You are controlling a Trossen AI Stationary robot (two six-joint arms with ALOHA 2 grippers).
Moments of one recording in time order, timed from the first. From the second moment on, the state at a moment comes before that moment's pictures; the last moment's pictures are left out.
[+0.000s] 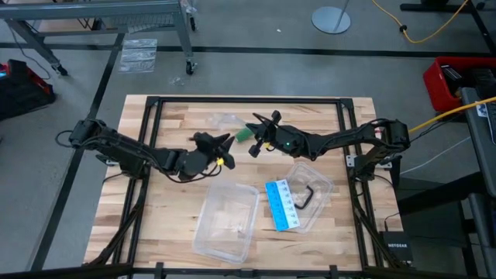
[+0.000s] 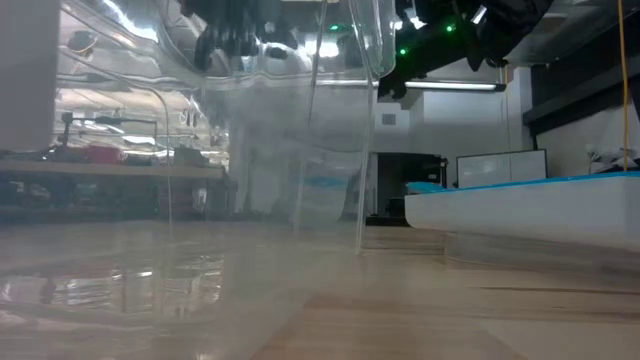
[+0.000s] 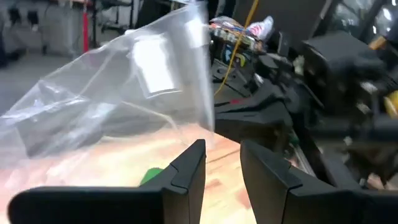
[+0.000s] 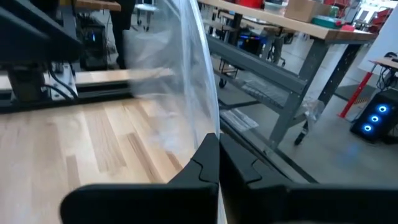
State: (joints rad) left arm -0.22 1.38 0.84 0.29 -1.05 -0.57; right arm -0.09 1.62 0.88 0.57 0.48 -0.07
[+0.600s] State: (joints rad) left arm -0.13 1.55 0.84 0.55 -1.00 -0.76; right arm -0.08 1.62 0.88 0.60 0.45 -0.08
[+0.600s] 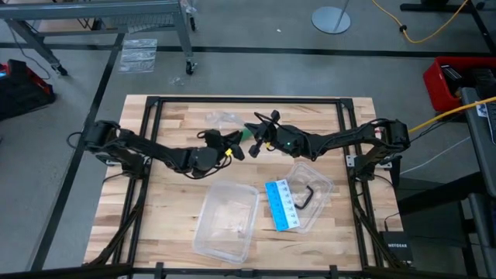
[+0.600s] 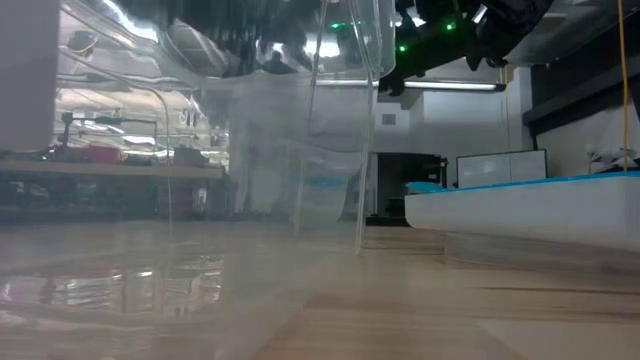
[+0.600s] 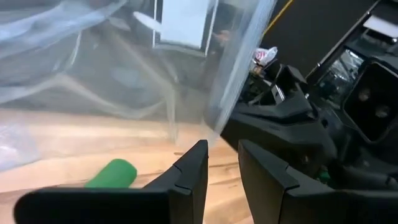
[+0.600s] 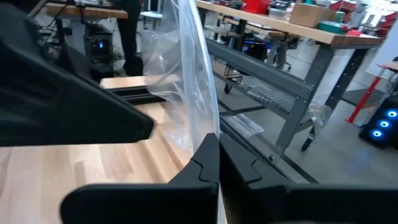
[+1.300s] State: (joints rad) left arm -0.12 1.56 0.84 0.59 -0.97 -0.69; right arm -0.09 1.62 0.88 0.55 0.45 -0.16
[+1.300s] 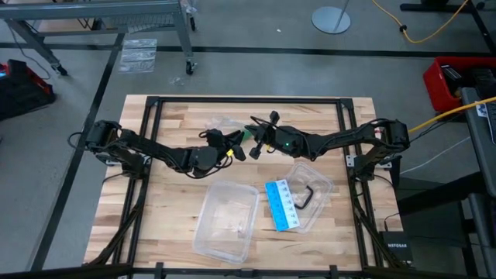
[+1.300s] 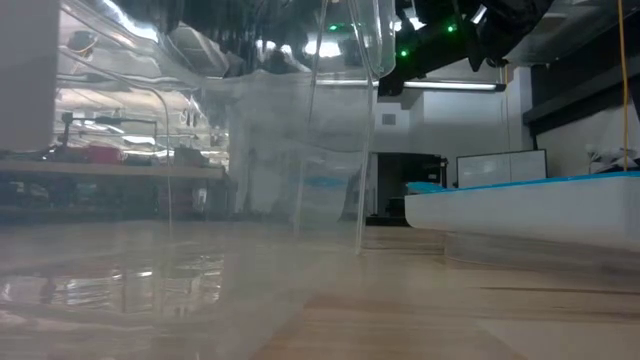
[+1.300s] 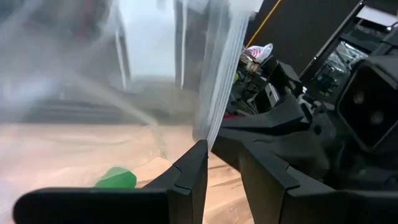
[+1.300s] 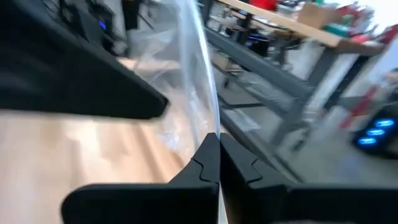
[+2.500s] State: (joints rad) left arm -0.03 1.56 0.84 0.58 -0.87 -1.02; right arm -0.08 1.62 0.88 0.54 0.71 -0.80
